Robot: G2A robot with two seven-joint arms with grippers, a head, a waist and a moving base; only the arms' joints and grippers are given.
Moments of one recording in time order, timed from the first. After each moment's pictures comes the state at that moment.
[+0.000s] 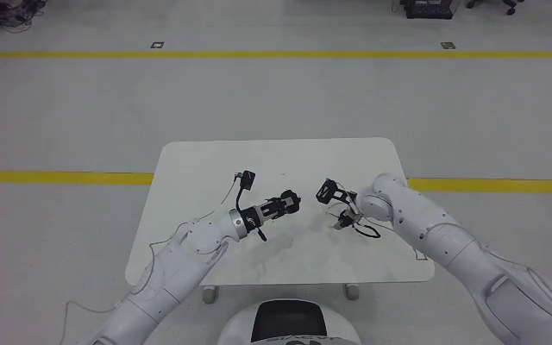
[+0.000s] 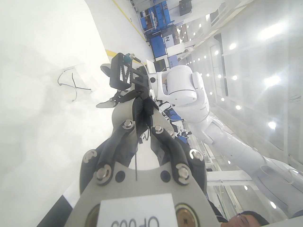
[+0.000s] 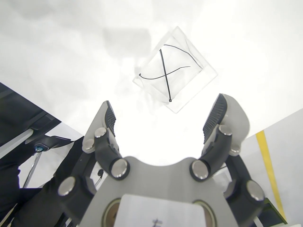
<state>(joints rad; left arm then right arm) 1.27 -1.17 -0.90 -1.39 -0.18 -0.34 -0.51 -0.82 -1.02 0.47 -1.20 -0.86 -0.34 0.96</state>
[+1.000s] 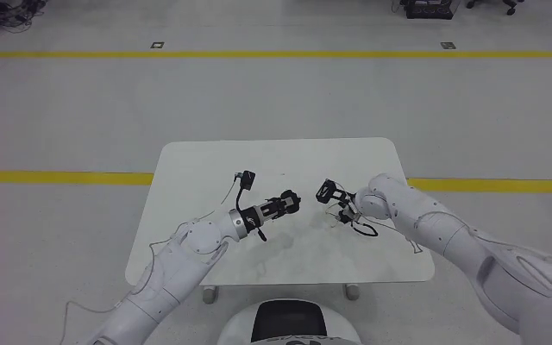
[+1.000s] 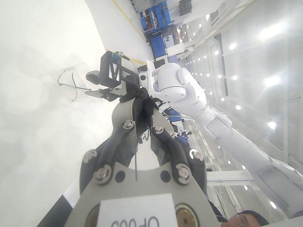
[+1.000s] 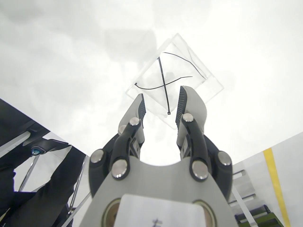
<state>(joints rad) 1.27 -1.17 -0.90 -1.39 -0.18 -0.34 -0.51 -0.65 -1.06 0.17 -0.99 -0.68 -0.34 0.75</state>
